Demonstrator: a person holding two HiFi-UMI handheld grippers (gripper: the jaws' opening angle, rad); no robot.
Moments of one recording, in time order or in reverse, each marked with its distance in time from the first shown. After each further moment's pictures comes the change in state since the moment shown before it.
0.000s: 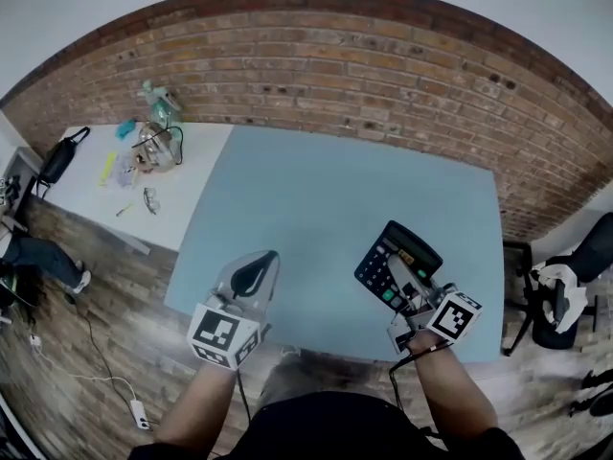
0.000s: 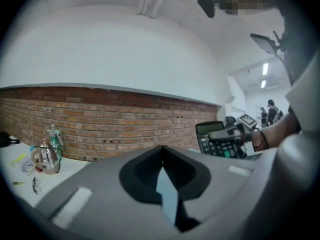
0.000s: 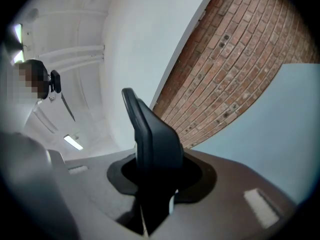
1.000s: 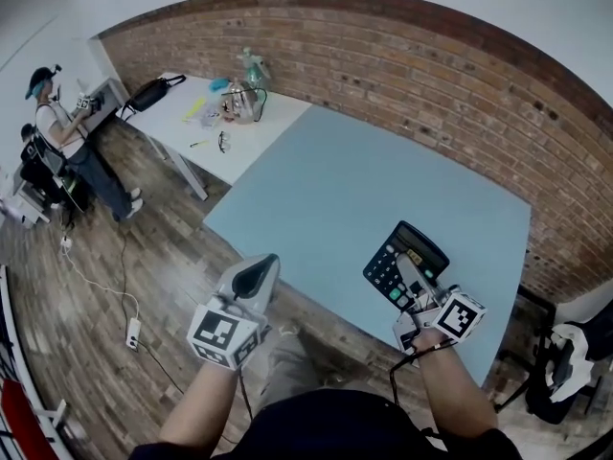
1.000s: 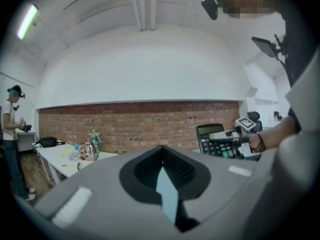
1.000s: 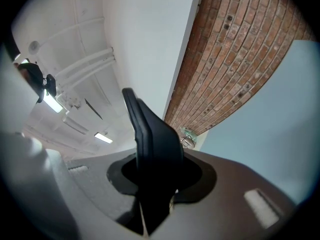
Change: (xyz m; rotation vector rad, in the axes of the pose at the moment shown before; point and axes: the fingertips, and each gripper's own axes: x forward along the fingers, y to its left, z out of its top) left arm -0.129 -0.146 0.000 -0.021 -0.002 0.382; right arm -0.097 0.024 -0.021 0.075 0.196 0.266
